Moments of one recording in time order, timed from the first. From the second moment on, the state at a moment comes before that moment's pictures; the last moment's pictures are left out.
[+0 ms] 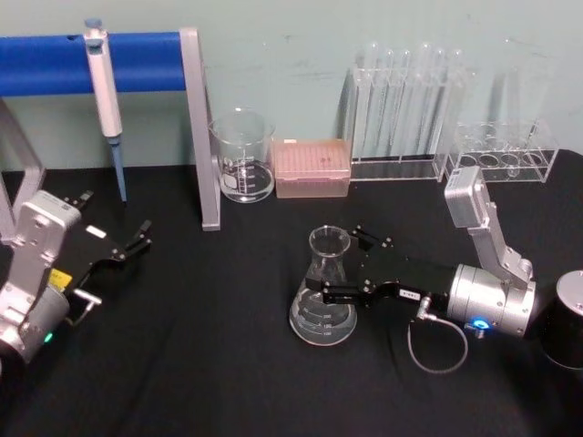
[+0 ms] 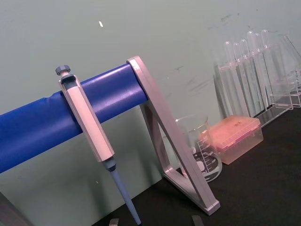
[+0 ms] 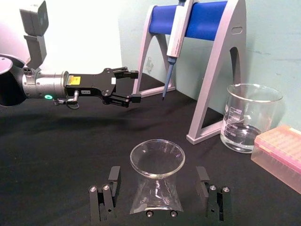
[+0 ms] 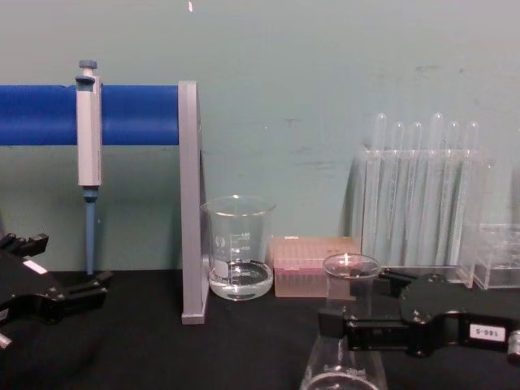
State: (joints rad) left arm -0.20 0.60 0.45 -1.41 -0.25 -0.12 0.03; right arm 0.41 0.49 -0.57 -1.26 0.54 -0.07 0.76
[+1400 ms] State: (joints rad) left arm -0.20 0.60 0.45 -1.41 -0.25 -0.12 0.03; right arm 0.41 0.49 -0.57 -1.26 0.53 -0.07 0.76
